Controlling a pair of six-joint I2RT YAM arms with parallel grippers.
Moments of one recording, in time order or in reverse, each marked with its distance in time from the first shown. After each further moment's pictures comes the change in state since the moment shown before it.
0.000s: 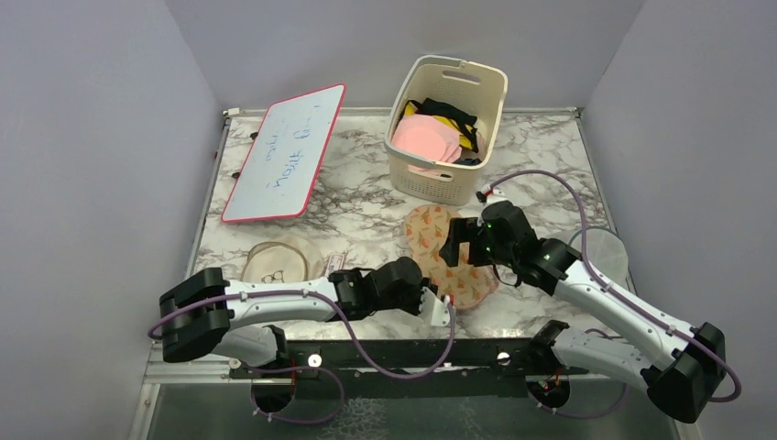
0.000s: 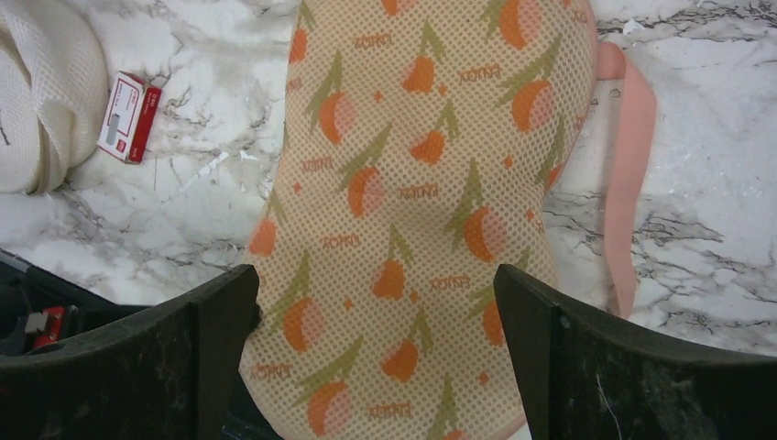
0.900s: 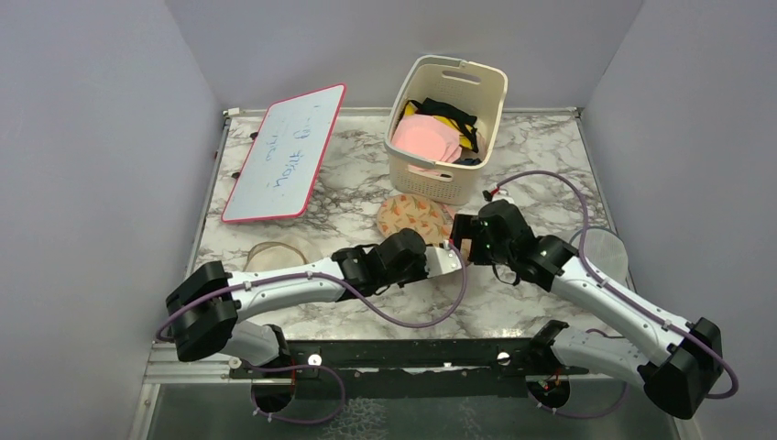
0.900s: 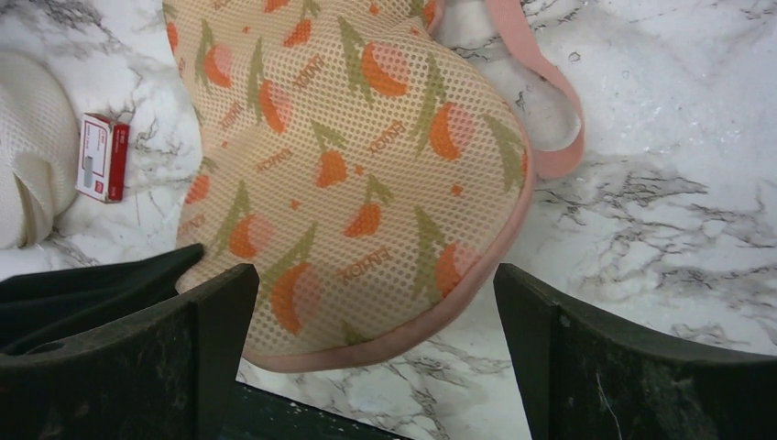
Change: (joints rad) left arm 0.149 0.035 0.149 -0.110 -0.115 -0.395; right arm -0.011 0.026 0.016 -0.060 0.070 0.118
